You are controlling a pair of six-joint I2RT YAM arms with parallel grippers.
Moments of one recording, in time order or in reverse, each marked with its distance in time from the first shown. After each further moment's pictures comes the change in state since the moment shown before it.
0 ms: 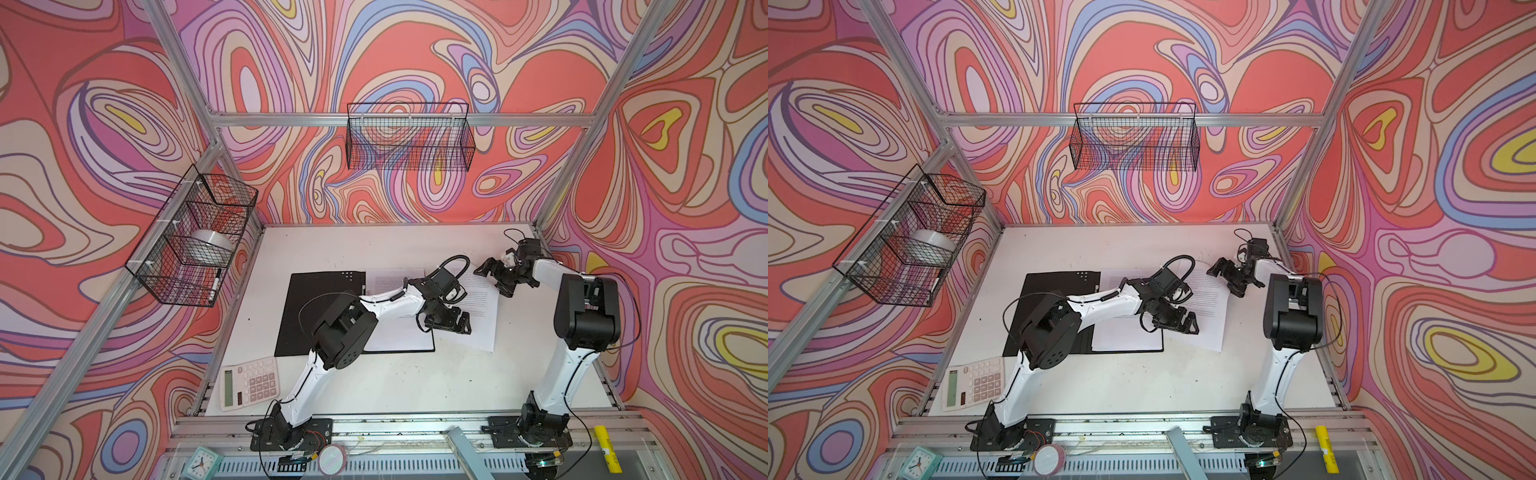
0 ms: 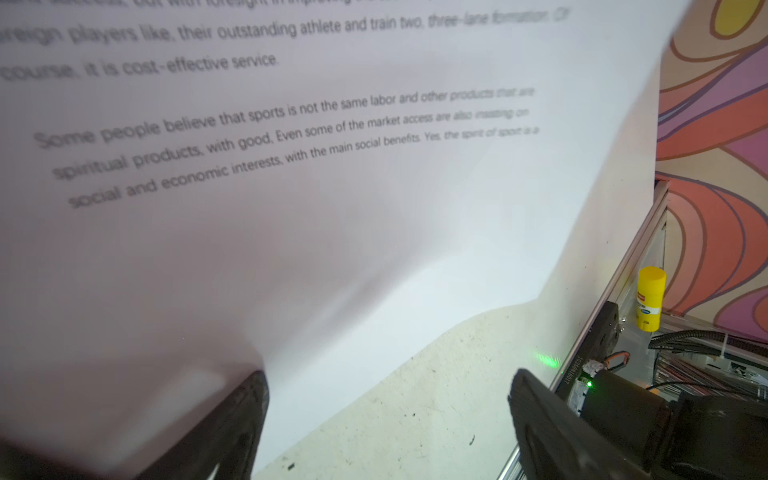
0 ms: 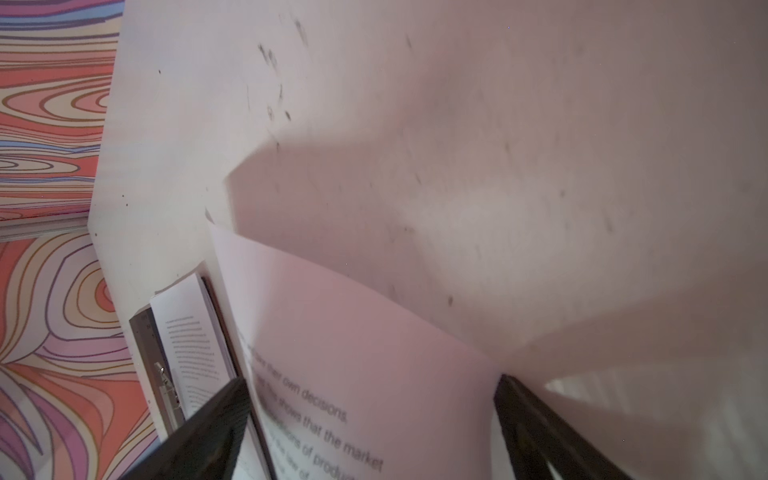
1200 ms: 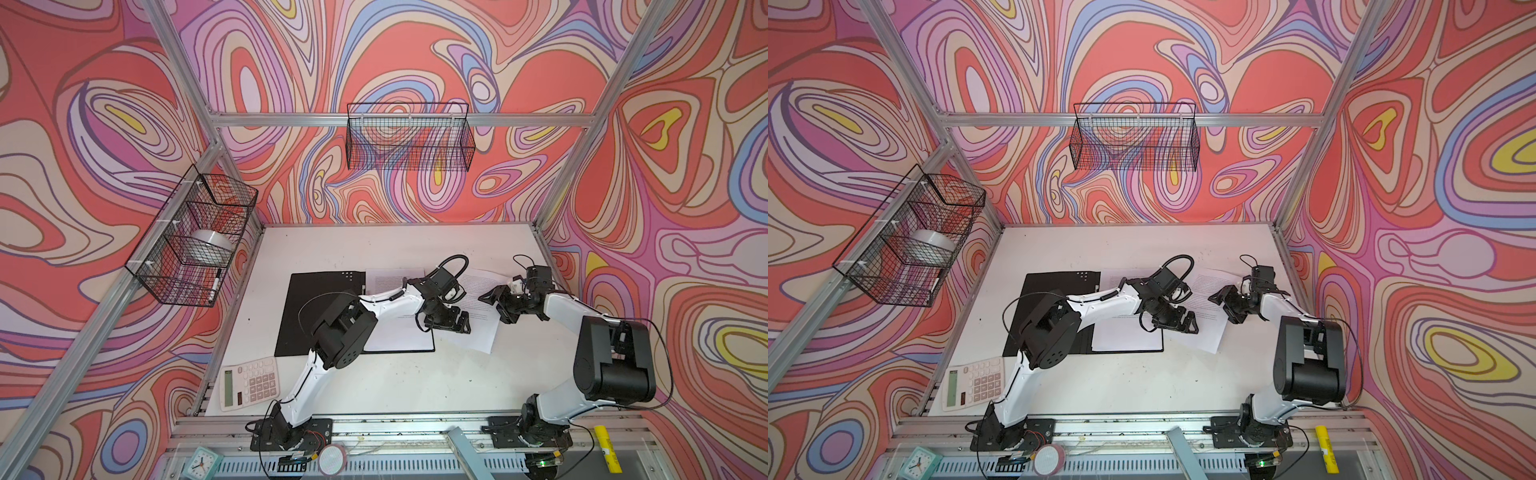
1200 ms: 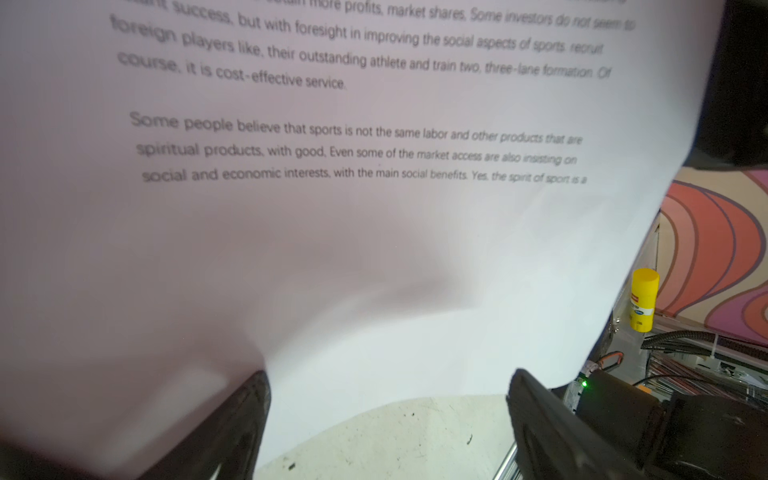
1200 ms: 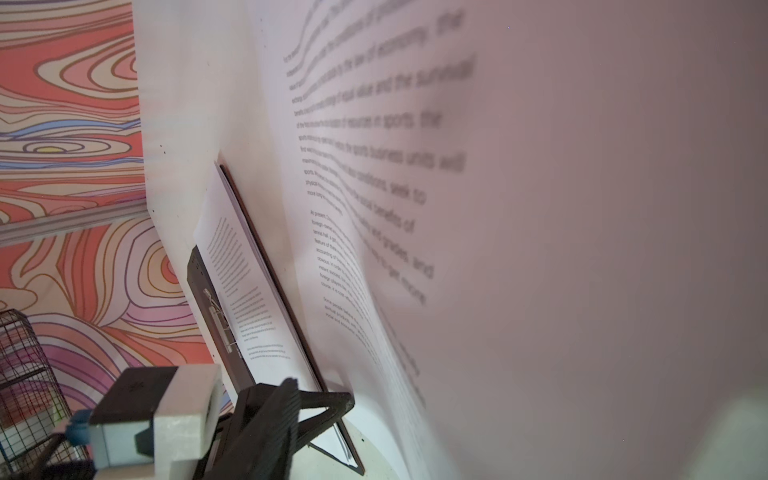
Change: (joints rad) left arm 0.006 -0.002 -0.009 0.009 0.014 -0.012; right arm -0.001 -0.394 -0.427 0.099 -0.061 0.179
